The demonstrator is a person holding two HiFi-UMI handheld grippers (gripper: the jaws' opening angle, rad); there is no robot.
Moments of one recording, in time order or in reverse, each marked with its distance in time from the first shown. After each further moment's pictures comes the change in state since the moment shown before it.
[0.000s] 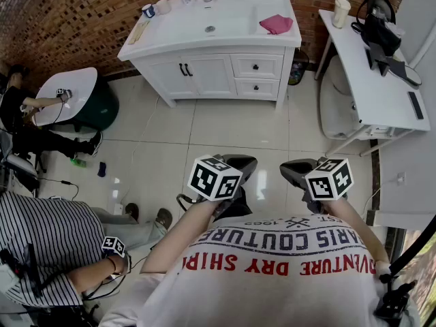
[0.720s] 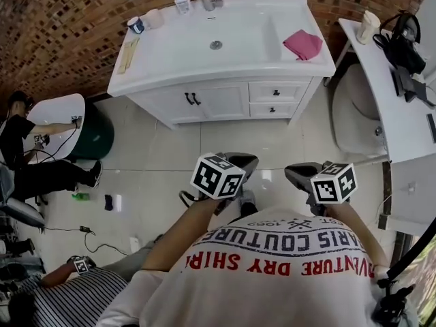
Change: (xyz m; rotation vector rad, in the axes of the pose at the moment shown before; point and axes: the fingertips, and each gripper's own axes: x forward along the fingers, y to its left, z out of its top) left arm -0.002 0.265 0.121 0.025 0.101 -0.070; right arm 0.171 -0.094 0.190 0.149 -0.006 -0.056
